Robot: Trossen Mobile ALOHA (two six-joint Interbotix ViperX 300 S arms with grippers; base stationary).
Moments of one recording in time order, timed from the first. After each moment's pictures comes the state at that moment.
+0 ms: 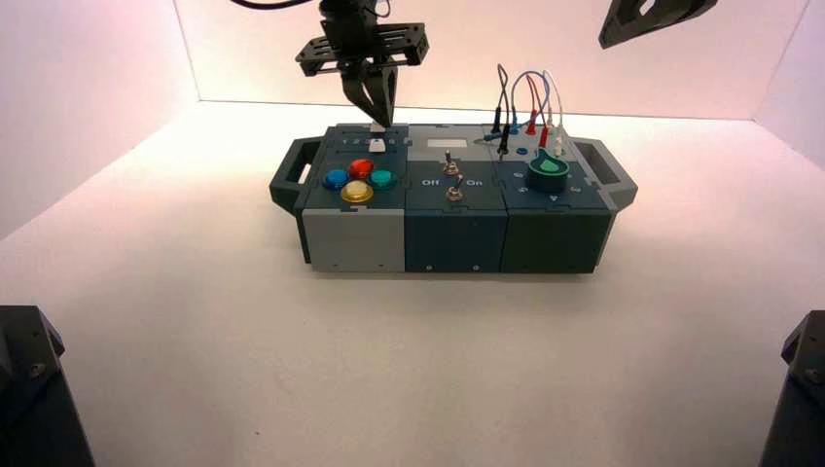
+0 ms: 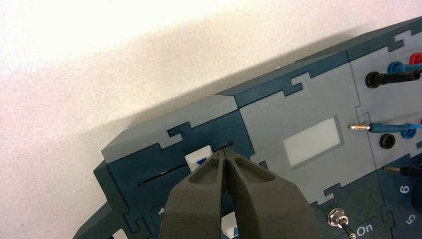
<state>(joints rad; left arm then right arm) -0.51 0.37 0.25 -0.24 0.64 0.01 0.39 -0.62 0.99 0.09 0.45 -0.18</state>
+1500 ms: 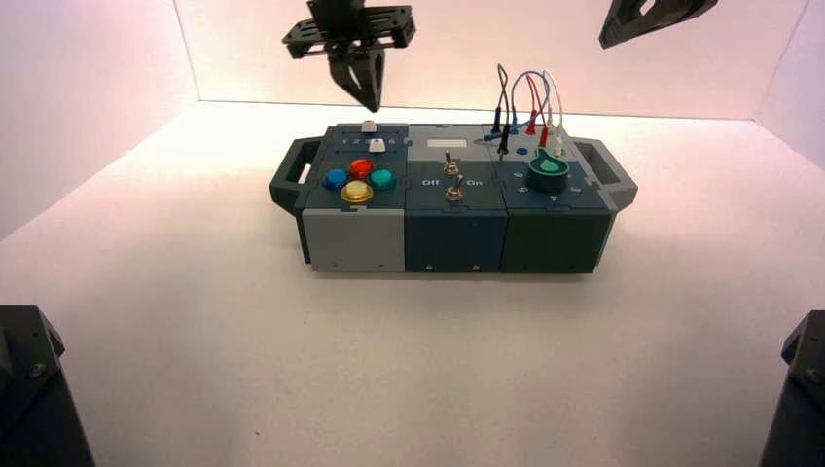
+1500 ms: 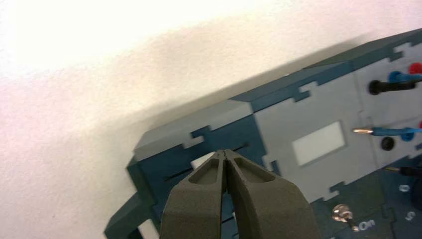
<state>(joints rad) -0.47 0.34 0.23 -0.21 0.70 0.02 0.39 -0.62 0.99 0.08 0.45 -0.18</state>
